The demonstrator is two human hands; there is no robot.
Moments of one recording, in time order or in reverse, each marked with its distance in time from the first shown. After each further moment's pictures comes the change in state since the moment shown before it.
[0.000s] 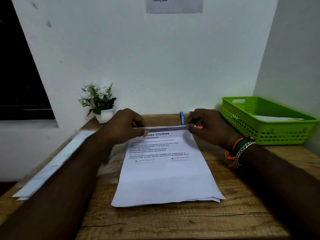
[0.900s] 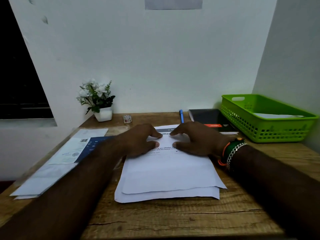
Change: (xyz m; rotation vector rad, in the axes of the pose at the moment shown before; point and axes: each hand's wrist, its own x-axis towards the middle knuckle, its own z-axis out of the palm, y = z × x) left_hand -0.005 0.014 0.043 0.272 -0.285 -0.004; right_hand -0.006 -0.022 0.020 -0.271 -0.476 0.043
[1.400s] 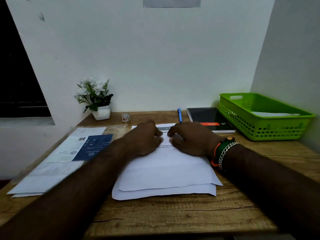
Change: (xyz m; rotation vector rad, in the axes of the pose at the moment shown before) left_hand 0.008 0.027 0.010 0.051 0.085 -0.053; right_hand 0.004 -0.014 0.006 -0.155 0.037 0.020
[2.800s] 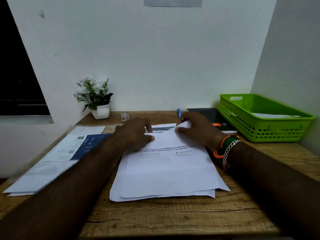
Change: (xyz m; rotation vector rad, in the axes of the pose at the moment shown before) left_hand 0.008 -0.031 -0.002 -0.065 0.071 -0.212; right_hand 0.008 0.027 0.005 0.513 0.247 0.241
